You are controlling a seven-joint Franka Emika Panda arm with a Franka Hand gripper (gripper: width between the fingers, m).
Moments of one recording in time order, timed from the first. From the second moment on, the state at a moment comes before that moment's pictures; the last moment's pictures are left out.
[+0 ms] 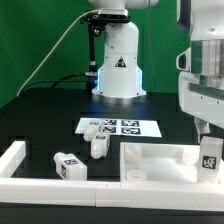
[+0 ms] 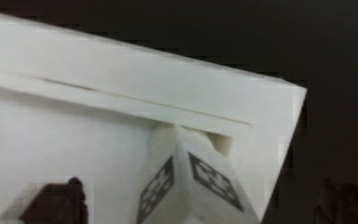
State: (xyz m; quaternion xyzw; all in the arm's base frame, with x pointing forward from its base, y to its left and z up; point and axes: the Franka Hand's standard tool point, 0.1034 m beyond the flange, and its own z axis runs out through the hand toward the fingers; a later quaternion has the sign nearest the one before) arm 0.639 0.121 0.075 -0.82 0.57 -0.02 0.06
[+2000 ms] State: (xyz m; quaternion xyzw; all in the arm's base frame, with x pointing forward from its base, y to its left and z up) arm 0.640 0.109 0.069 -0.59 0.80 0.01 0.09
